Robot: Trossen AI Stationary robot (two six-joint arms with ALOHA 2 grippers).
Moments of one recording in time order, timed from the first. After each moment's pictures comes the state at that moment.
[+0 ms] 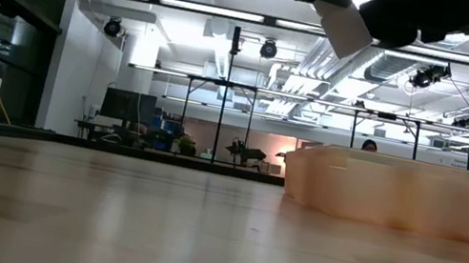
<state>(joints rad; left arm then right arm) -0.06 1.76 1.47 -0.20 0.03 0.47 0.27 1.06 0.49 0.37 0.33 -0.13</state>
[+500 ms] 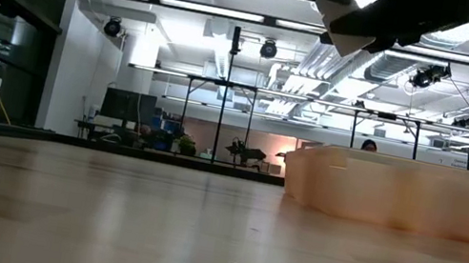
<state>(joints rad) -0.06 1.75 1.47 -0.19 0.03 0.47 0.22 1.19 0.65 0.16 0.32 -0.07</state>
